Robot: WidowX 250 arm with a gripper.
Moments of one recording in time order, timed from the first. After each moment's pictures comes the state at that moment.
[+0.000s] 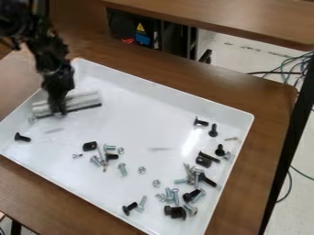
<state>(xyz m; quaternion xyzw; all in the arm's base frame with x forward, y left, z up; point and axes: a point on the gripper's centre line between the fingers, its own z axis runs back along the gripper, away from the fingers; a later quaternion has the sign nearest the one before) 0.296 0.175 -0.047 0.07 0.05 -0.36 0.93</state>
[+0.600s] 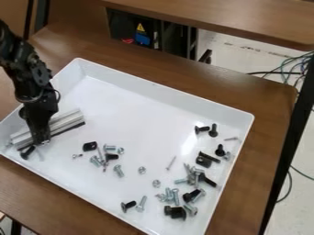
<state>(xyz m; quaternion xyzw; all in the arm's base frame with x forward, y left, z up) 0.259 0.113 -0.054 0.04 0.04 -0.28 0.96</state>
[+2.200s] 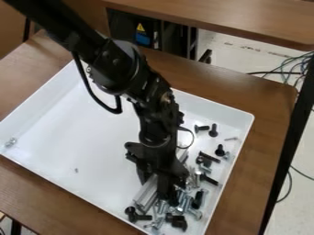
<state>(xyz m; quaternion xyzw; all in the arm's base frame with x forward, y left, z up) 0.258 -0.101 -0.040 -0.04 0.03 -0.08 1.00</state>
